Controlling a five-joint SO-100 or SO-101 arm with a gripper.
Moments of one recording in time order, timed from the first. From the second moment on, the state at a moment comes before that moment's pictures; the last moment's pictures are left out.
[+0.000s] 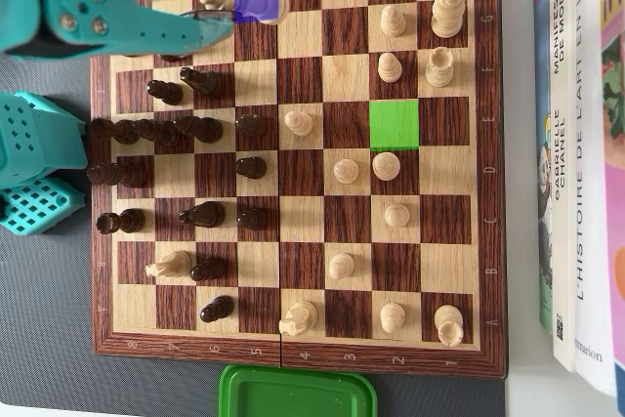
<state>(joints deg) -18.3 112.7 92.5 77.2 110.8</state>
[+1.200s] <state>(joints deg) -8.6 95.1 79.5 77.3 105.6</state>
